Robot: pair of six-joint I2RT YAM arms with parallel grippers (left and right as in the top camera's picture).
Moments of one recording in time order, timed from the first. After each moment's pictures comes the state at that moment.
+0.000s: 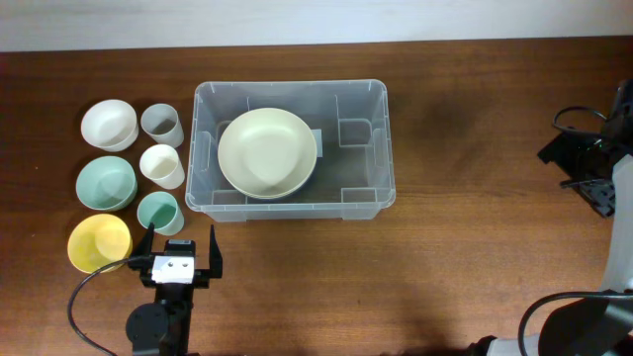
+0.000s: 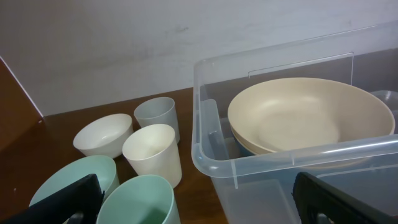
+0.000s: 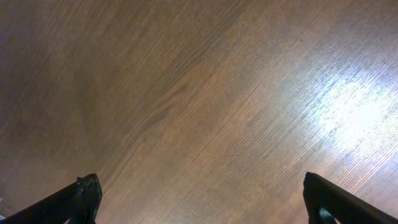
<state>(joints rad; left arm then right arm) 0.06 0.02 0.01 -0.08 0.05 0.19 -0.44 1.61 1.55 -1.22 0.09 0.48</state>
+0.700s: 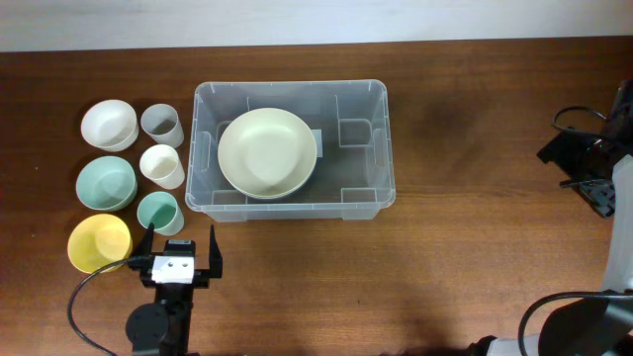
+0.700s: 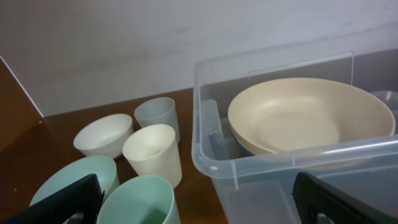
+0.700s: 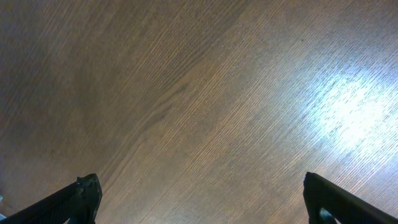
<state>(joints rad) 0.06 0.02 0.01 -0.07 0.05 0.19 -0.44 1.61 1.55 -1.22 0.08 0.48</state>
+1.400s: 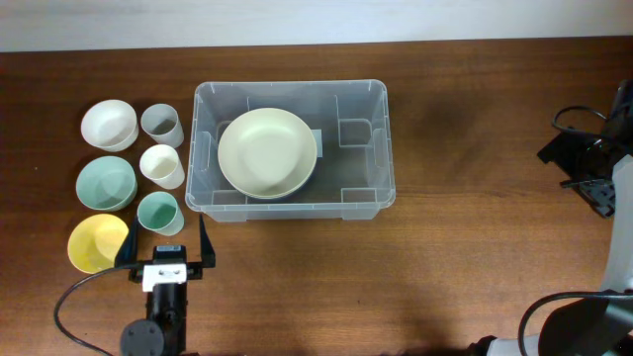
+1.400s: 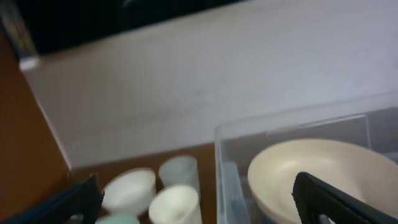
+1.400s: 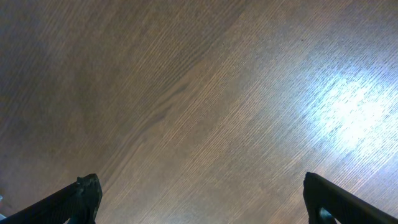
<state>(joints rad) 0.06 0.02 0.01 0.17 0.03 0.22 -0.44 1.61 1.55 -1.22 0.08 0.47</state>
